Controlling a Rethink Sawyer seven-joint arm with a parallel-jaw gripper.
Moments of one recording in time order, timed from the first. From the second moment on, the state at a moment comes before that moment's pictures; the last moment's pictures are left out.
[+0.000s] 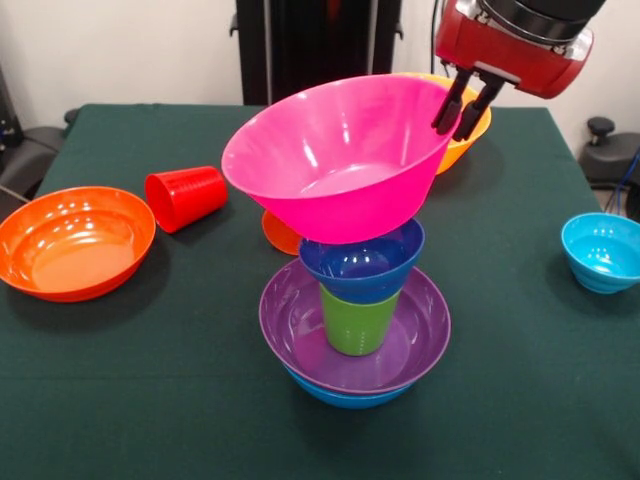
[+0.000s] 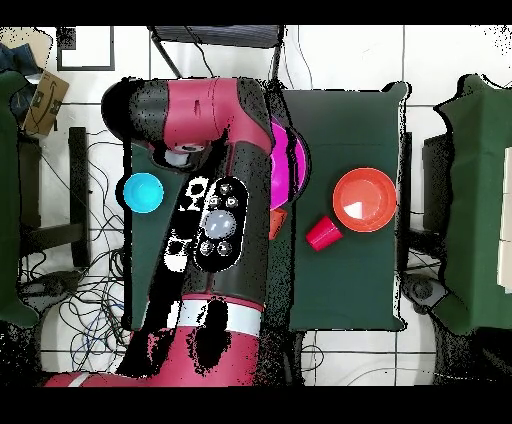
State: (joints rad) arm 0.09 -0.46 -0.24 0.99 -0.03 1.23 1.99
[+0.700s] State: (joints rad) arm 0.09 -0.48 -0.24 1.00 -0.03 1.21 1.99
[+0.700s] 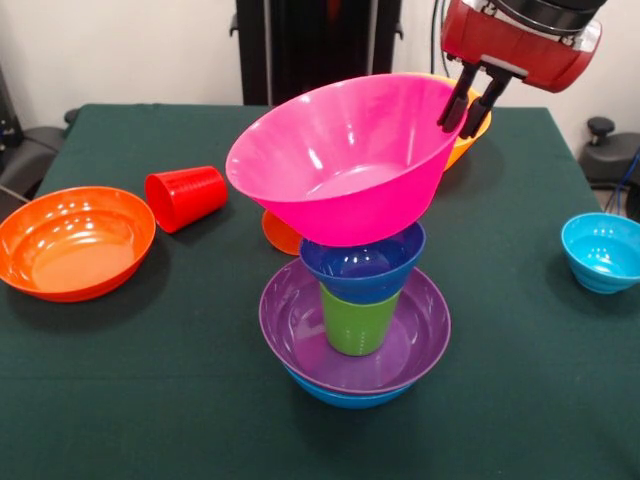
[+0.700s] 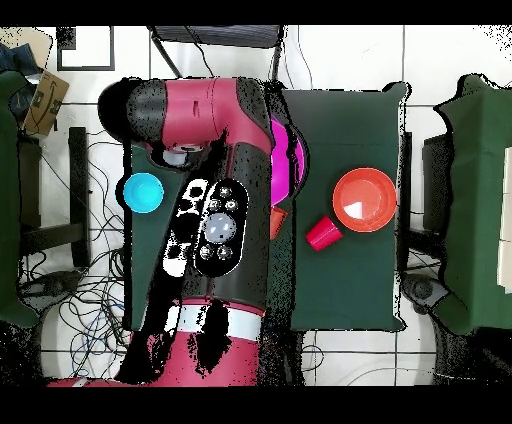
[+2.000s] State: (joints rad) arm 0.08 -0.76 -0.23 1.39 -0.03 0.96 1.99
